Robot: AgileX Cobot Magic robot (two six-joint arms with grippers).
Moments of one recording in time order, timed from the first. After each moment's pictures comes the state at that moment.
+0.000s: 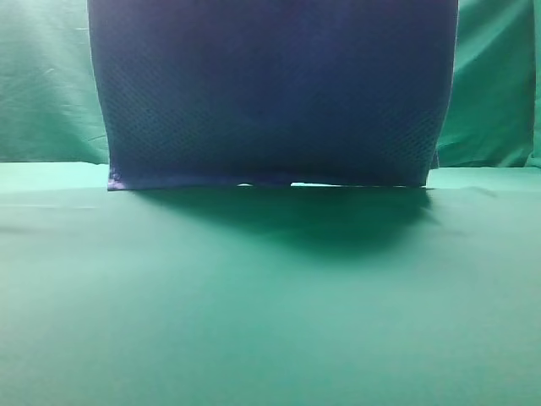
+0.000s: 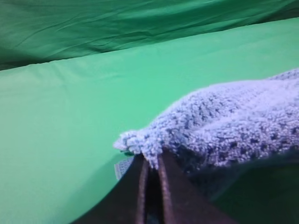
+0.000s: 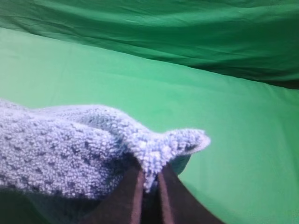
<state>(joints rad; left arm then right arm) -0.34 1.75 -1.97 -0.03 1.03 -0.04 0.34 1.82 -2.08 -0.14 1.15 0.06</state>
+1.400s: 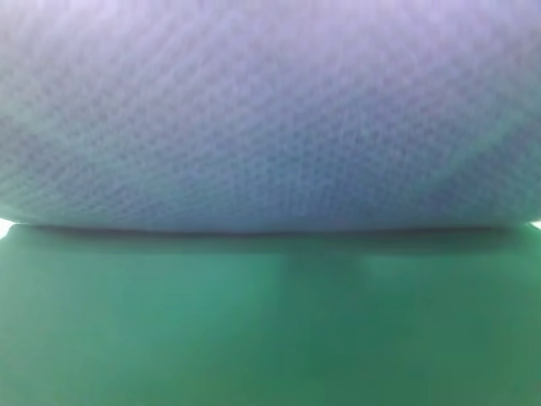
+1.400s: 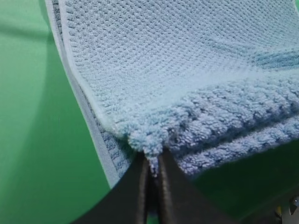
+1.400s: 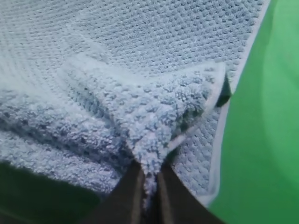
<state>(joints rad) -0.35 0.90 -0.67 -0.42 0.84 0.04 0.59 1.01 -0.78 -0.02 0.96 0.28</state>
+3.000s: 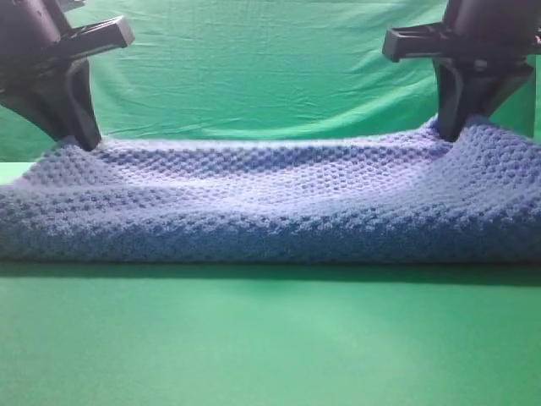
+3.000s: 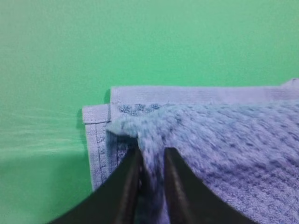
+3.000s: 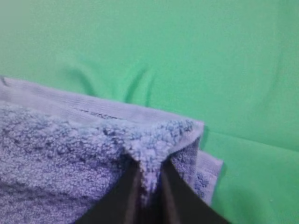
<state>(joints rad) -0.34 1.69 -1.02 -0.37 0.41 0.09 0.41 1.67 -1.06 -0.29 0.56 0.31</state>
